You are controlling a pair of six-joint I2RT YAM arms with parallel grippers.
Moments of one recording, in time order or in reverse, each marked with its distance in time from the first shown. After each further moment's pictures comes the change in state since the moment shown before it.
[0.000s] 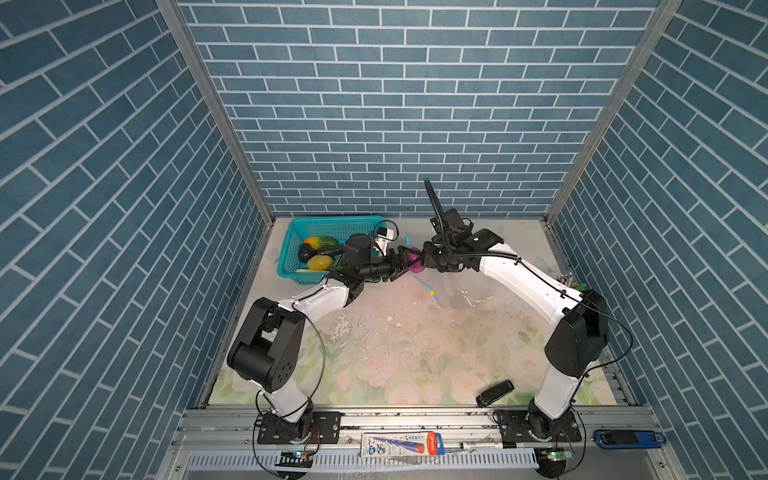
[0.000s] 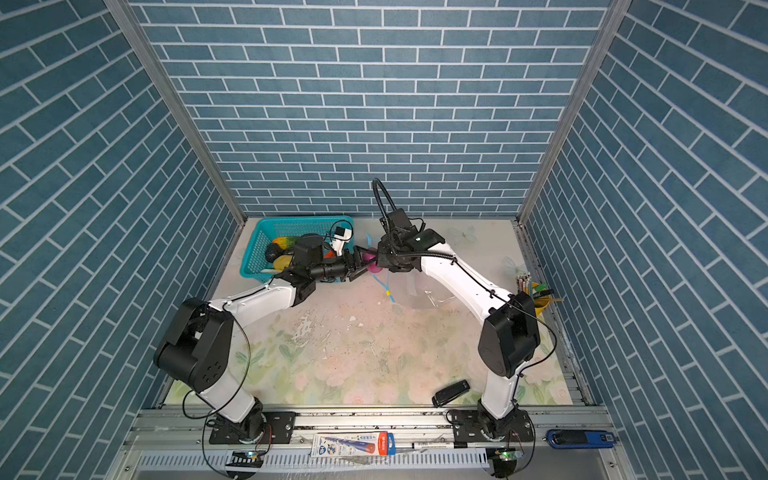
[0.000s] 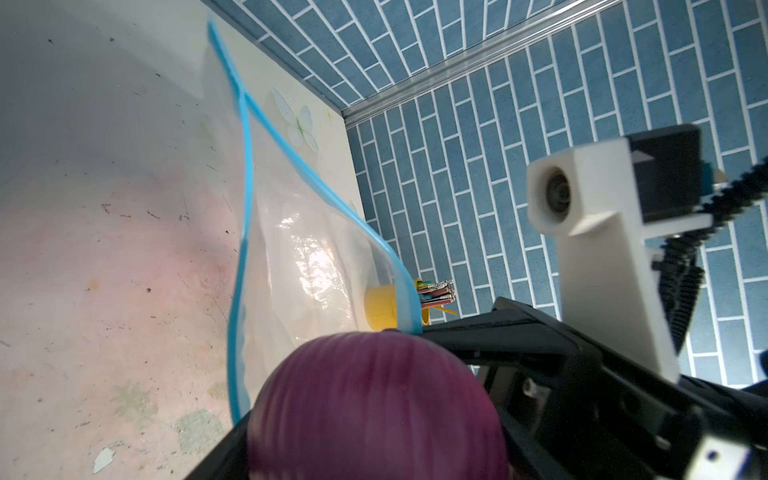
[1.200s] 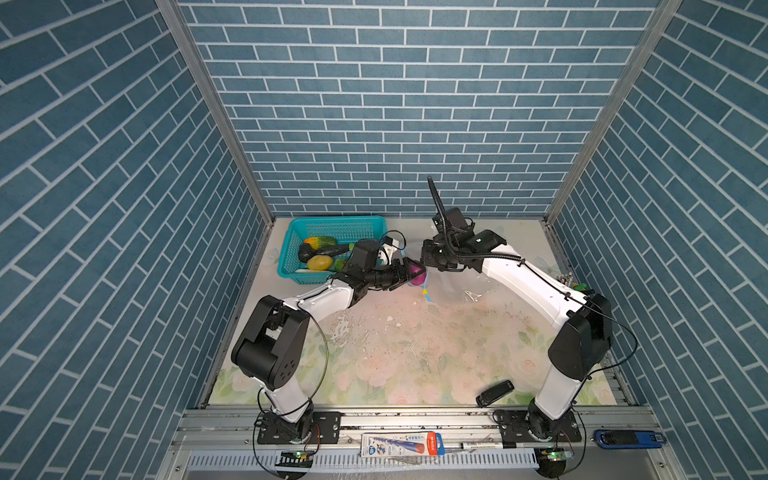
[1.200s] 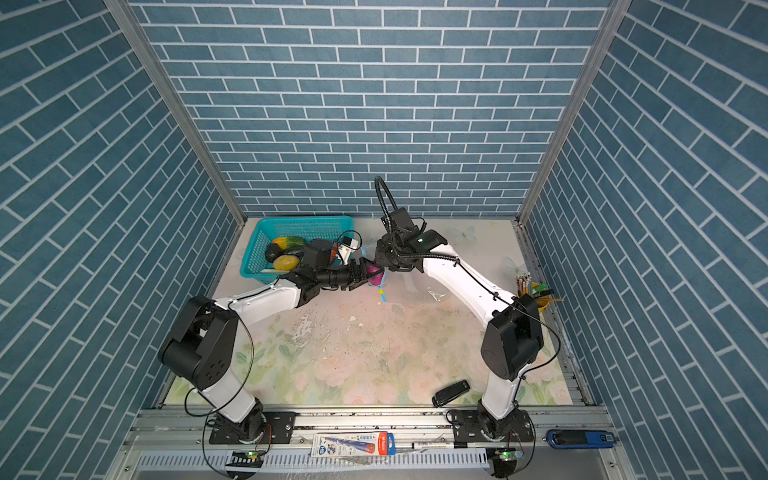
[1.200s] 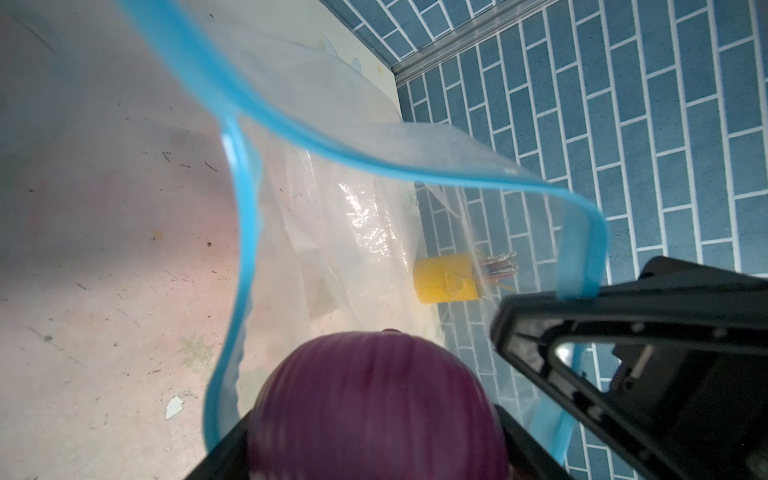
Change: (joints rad) left arm -0.034 0.019 0.009 -0.175 -0.055 0.152; right arm -0.002 -0.021 -0.019 0.046 -0.040 0.018
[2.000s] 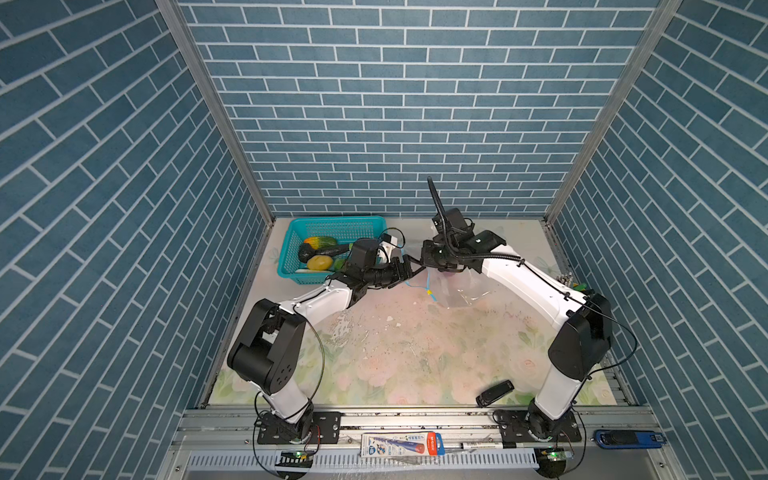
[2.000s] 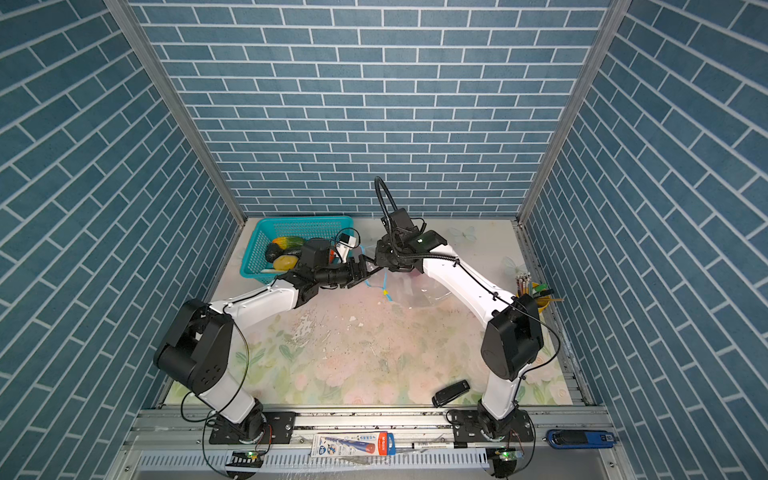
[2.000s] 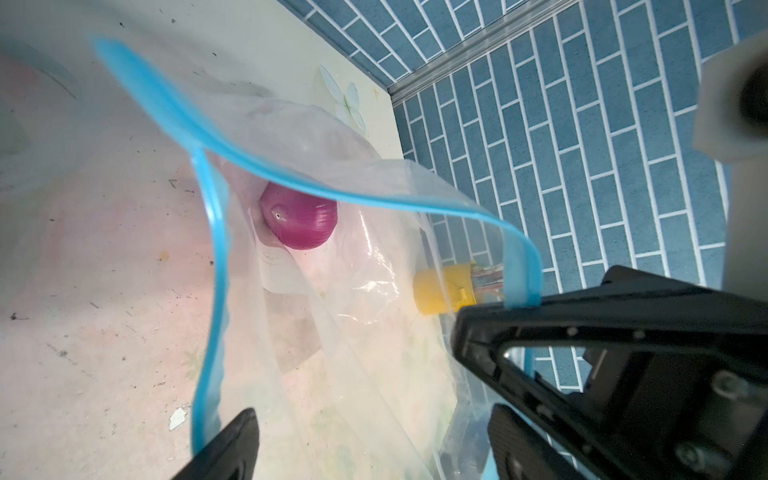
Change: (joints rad) left arm -0.003 -0.034 -0.002 0.001 -0.039 0.009; right arm 0.000 0.000 -0.007 0.007 -0.005 0.000
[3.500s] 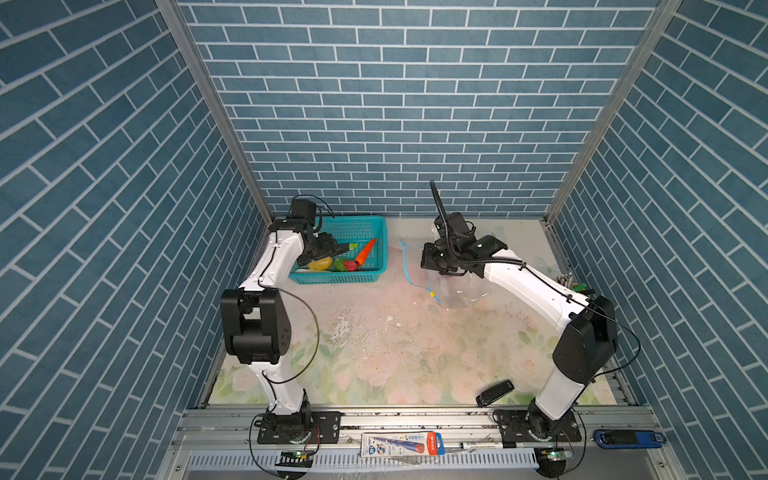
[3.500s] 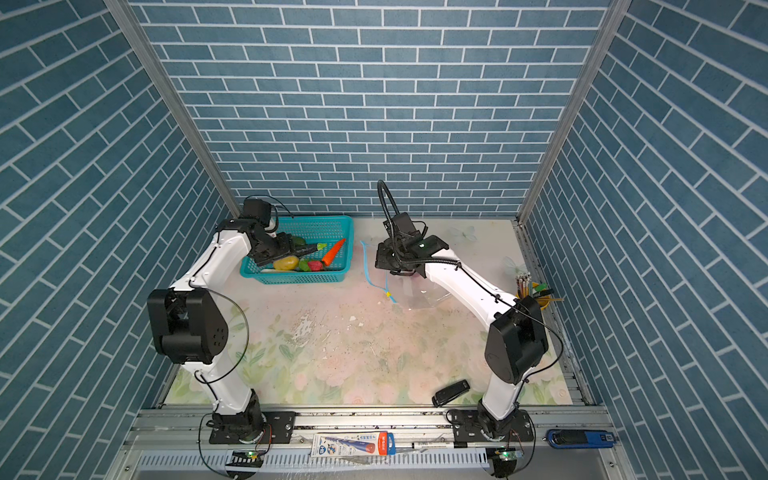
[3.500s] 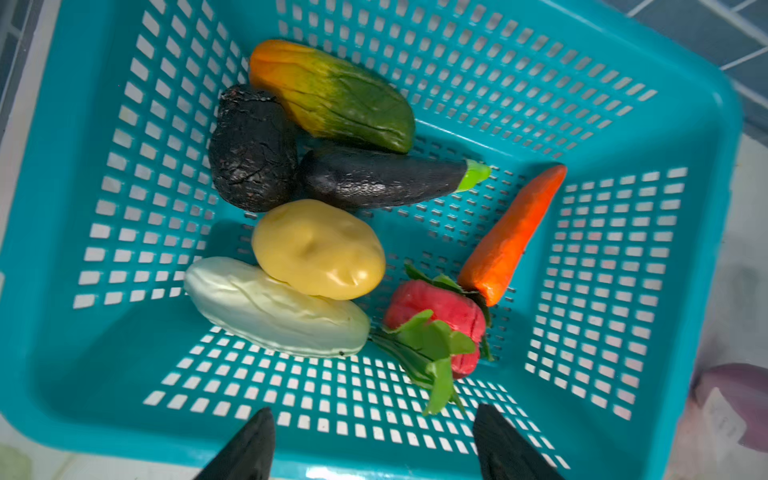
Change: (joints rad) left arm 0.471 0.199 0.638 -1.094 -0.577 0.488; right arm -0.008 -0.032 -0.080 0.075 -0.013 -0.002
